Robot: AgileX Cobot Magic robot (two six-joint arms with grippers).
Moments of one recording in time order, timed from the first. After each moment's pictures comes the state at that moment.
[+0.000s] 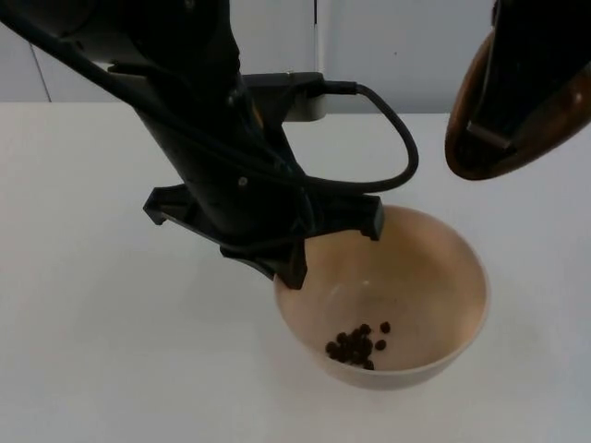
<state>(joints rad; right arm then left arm) 1.04 1.58 -1.30 -0.87 1.21 0.35 -0.66 1.82 -1.10 -0.20 0.62 -0.21</state>
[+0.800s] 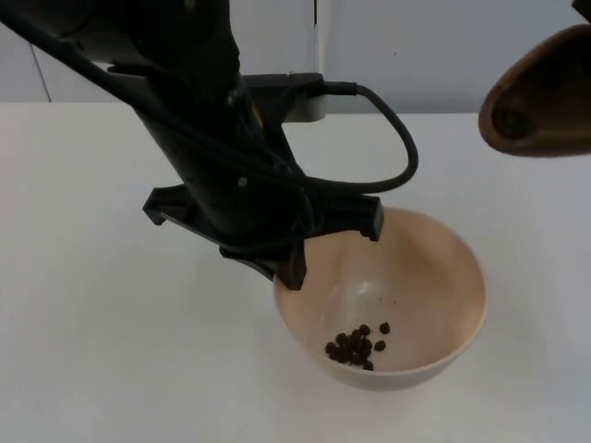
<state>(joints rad) 0.65 1.41 -1.30 -0.17 1.09 0.06 -0.66 1.82 -1.10 -0.20 0.62 -0.21</state>
